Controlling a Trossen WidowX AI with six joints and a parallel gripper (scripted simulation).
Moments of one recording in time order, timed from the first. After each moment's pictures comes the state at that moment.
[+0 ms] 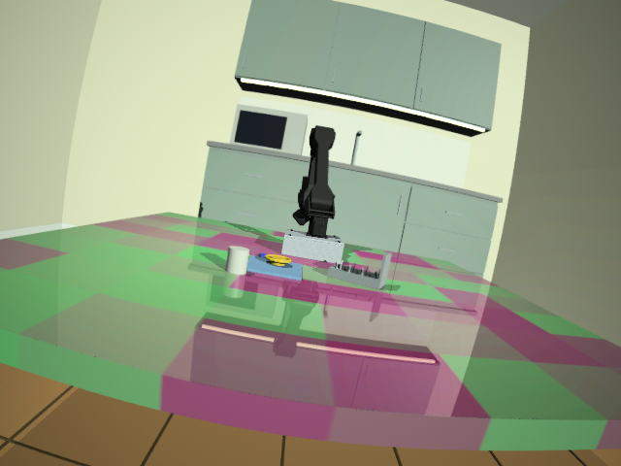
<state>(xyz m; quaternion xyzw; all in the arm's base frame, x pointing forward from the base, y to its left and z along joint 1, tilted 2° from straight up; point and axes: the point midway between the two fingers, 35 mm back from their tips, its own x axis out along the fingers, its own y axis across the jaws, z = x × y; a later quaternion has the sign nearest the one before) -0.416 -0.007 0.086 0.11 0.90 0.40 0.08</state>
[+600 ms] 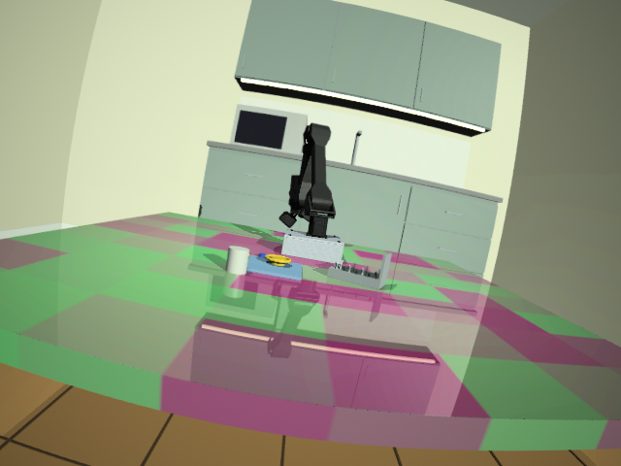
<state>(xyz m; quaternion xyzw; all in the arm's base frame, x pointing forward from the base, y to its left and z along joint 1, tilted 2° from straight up) -0.409 -0.075 0.072 0.00 0.88 0.47 0.09</state>
